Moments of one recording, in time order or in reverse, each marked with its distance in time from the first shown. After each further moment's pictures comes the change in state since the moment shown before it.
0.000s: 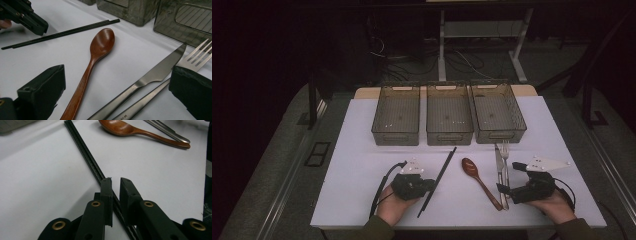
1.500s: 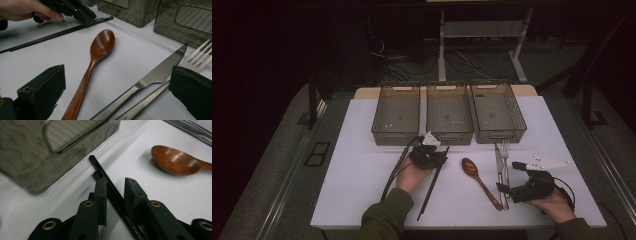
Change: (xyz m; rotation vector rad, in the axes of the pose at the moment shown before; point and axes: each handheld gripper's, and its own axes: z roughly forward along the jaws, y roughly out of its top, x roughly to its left) left arm 0.050 0.062 0.060 0.037 0.098 0.053; right arm -0.001 0.001 0.001 -0.003 0.008 0.008
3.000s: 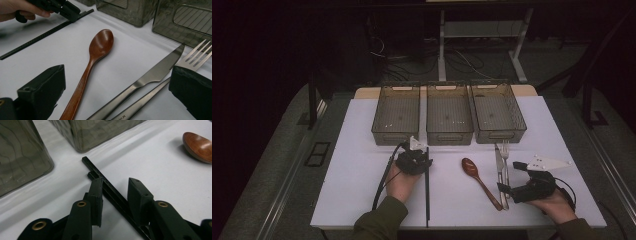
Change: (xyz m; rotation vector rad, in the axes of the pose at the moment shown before) left arm -0.003 -0.028 -0.033 0.017 0.211 -0.150; right arm 0.000 -0.001 -0.002 -0.001 -0.009 -0.005
